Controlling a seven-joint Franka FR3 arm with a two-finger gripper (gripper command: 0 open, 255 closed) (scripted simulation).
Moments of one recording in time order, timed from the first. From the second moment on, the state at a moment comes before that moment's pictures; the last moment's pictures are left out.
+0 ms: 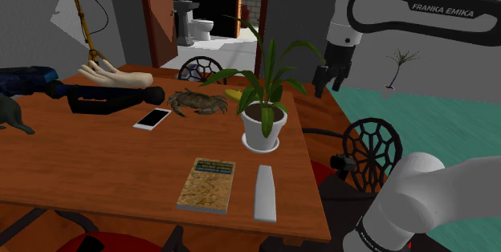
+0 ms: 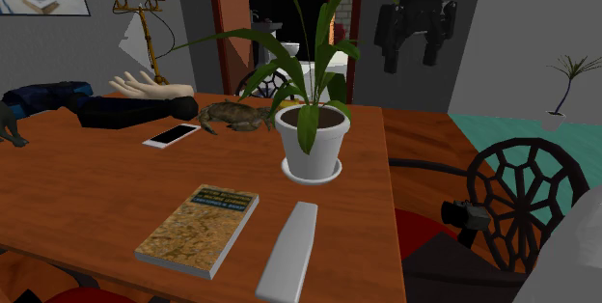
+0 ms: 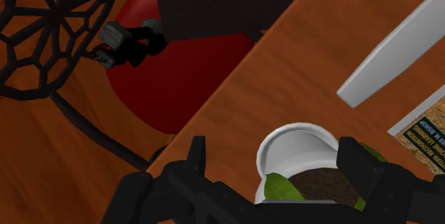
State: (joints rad) arm 0.00 -0.78 -0.07 -2.29 -0.10 1.53 0.07
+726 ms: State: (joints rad) arm -0.01 -0.87 0.11 -2.55 0.04 1.69 0.41
